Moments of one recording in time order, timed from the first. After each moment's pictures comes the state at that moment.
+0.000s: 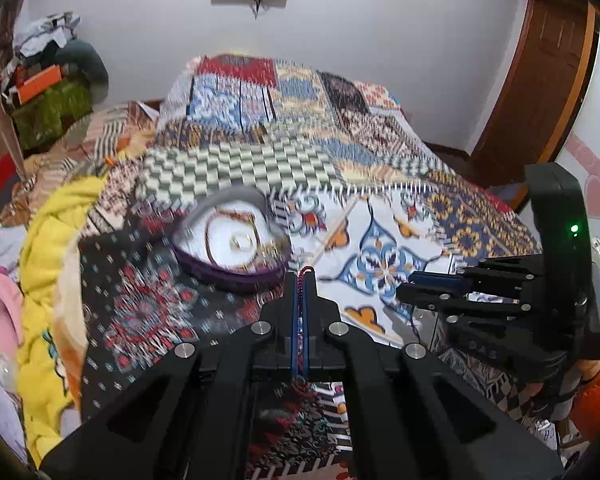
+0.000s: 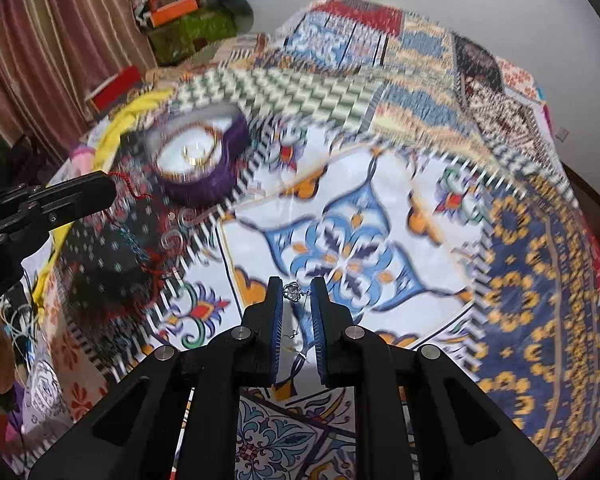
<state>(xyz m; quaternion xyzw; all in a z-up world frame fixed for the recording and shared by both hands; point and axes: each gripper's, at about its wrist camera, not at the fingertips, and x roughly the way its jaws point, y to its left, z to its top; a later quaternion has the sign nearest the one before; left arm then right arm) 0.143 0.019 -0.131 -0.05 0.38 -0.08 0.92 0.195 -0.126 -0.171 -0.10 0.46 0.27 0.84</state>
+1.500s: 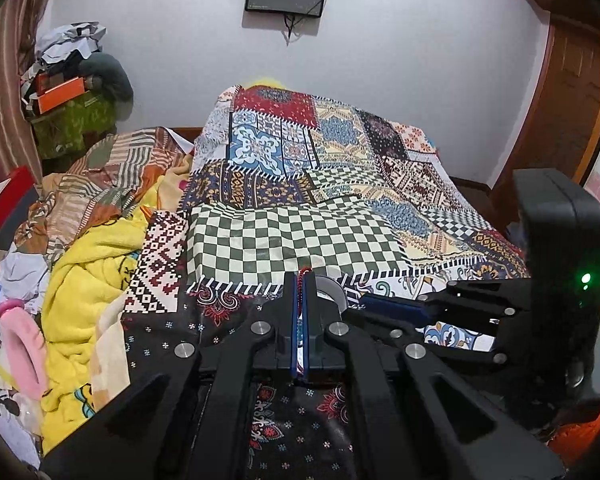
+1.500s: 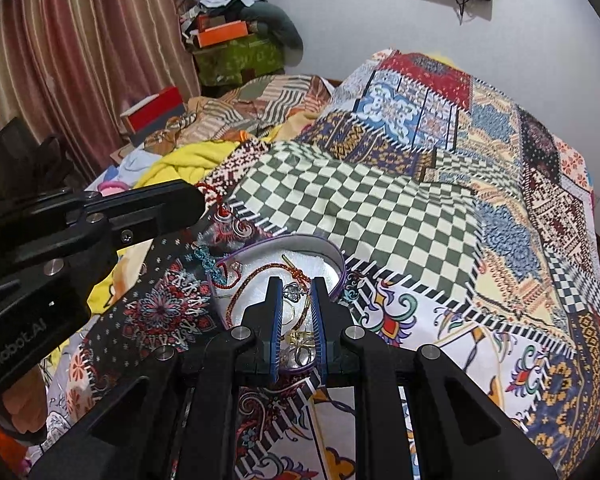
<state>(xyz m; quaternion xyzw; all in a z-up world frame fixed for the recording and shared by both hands) 0.205 0.080 -0.112 -0.06 0.35 -0.04 0.93 0.239 -0.021 -0.147 -0.12 0.41 0.34 0.84</state>
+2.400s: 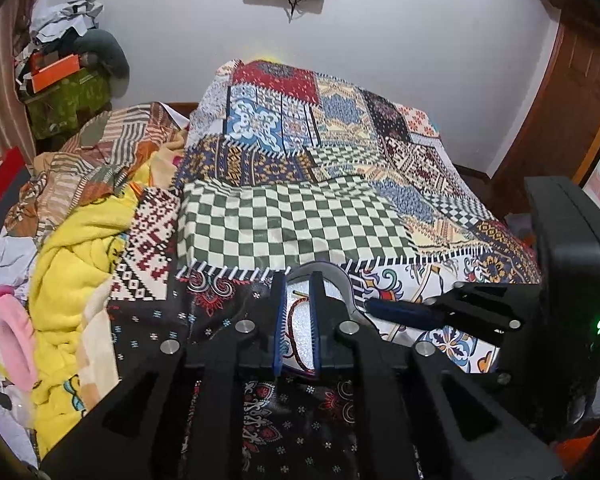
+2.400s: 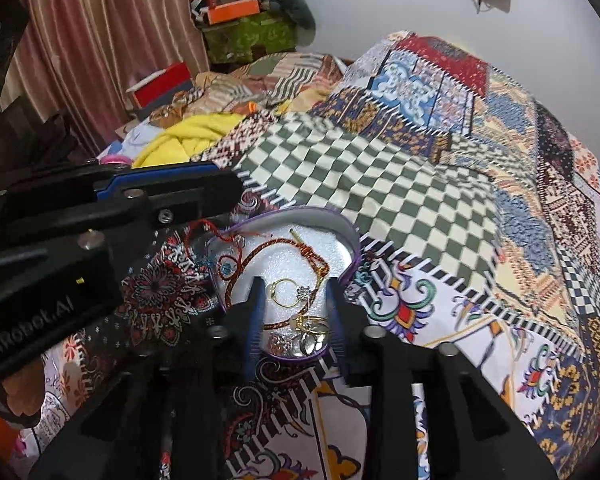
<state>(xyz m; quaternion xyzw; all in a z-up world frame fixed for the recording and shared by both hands) 0.217 0.084 -0.120 -0.08 0.38 -0.04 0.92 0.238 -0.018 -0.156 -0.14 0.42 0.35 0.82</state>
